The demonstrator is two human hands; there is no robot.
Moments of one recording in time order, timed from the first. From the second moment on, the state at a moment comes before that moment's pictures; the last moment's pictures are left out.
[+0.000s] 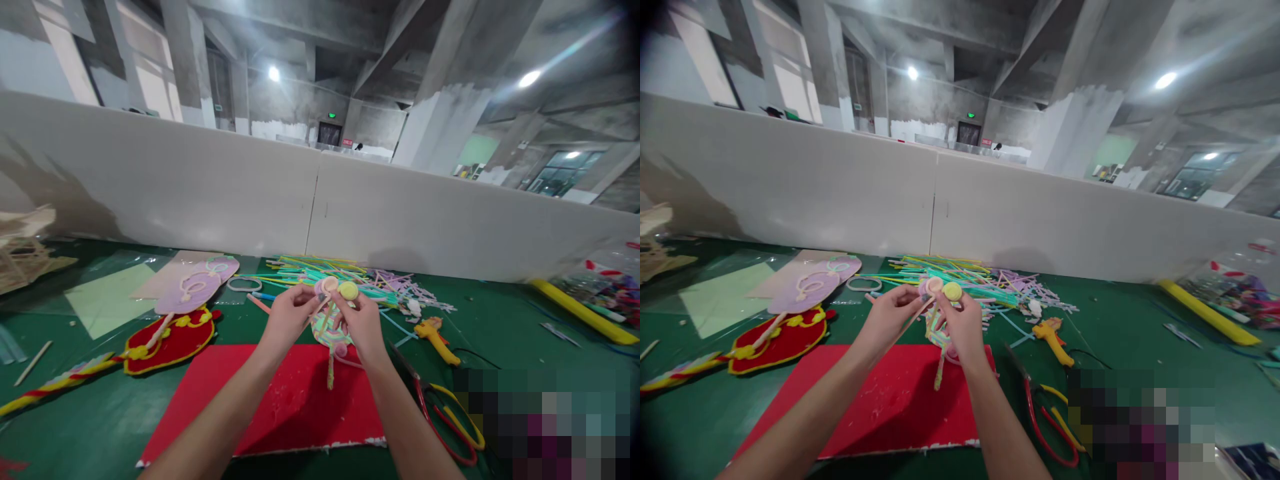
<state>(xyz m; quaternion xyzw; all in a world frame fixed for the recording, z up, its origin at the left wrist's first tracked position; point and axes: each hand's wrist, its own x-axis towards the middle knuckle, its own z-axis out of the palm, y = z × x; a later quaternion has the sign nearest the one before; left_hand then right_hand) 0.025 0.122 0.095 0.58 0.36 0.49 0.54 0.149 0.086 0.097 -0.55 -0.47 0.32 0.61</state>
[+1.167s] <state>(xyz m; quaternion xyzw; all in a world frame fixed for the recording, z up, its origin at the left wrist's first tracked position) 0.033 0.121 0.090 0.49 0.32 0.51 0.63 0.149 0.088 0.093 -0.56 -0.46 0.27 0.63</state>
